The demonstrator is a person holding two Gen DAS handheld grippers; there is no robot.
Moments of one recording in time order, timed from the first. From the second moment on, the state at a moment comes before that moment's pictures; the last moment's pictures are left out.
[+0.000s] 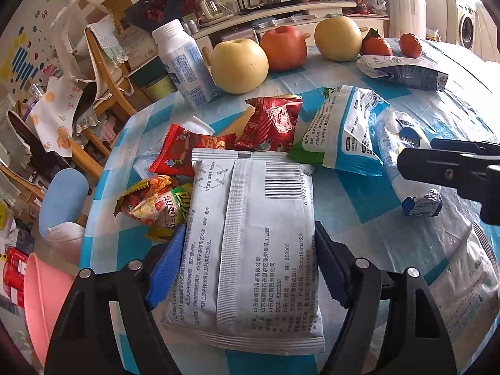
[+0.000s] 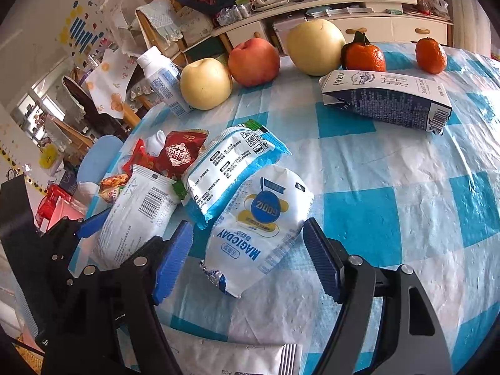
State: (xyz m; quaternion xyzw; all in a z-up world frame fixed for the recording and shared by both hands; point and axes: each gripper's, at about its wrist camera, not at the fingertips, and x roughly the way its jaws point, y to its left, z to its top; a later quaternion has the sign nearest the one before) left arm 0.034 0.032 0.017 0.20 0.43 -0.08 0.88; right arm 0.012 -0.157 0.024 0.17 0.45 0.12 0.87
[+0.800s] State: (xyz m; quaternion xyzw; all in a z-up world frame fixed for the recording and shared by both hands) left arm -0.001 0.064 0.020 0.11 0.41 -0.07 0.90; right arm 0.010 -0.141 0.025 0.09 0.43 0.11 0.89
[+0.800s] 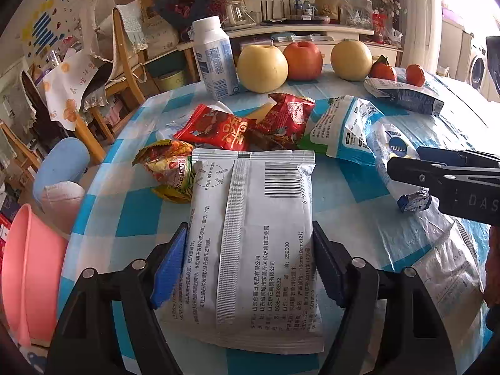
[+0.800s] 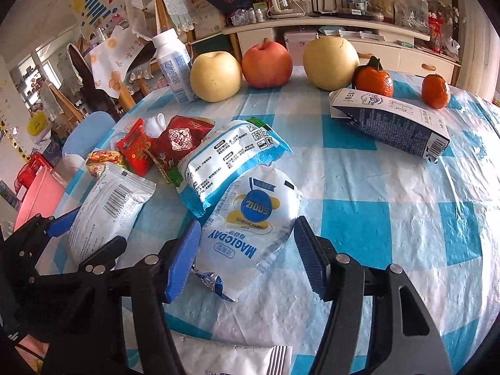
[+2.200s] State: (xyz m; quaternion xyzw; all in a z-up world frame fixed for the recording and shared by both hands) left arm -0.014 0.166 0.055 -0.03 0.36 -0.07 0.93; right arm -0.019 -0.094 0.032 -0.03 0.41 0.14 0.90
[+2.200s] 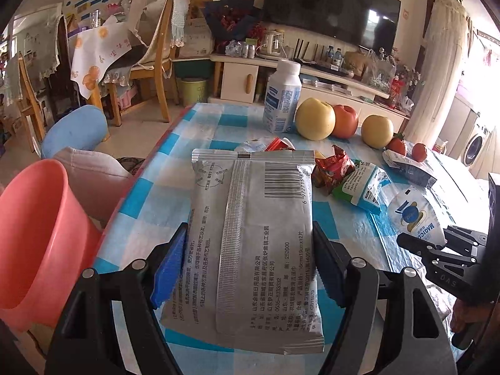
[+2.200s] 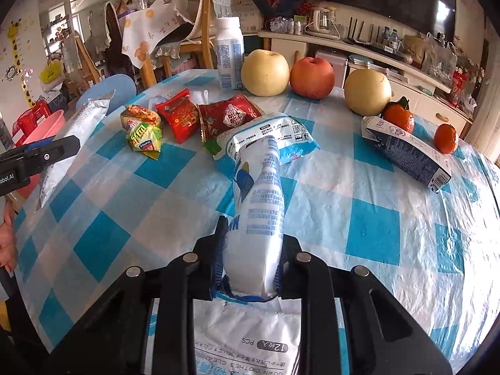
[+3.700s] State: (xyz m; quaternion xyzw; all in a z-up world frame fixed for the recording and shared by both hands) left arm -0.051 0.460 0.057 -0.26 0.29 0.22 0.89; right arm -0.004 0.284 0.107 -0.15 0.34 0.39 0.84
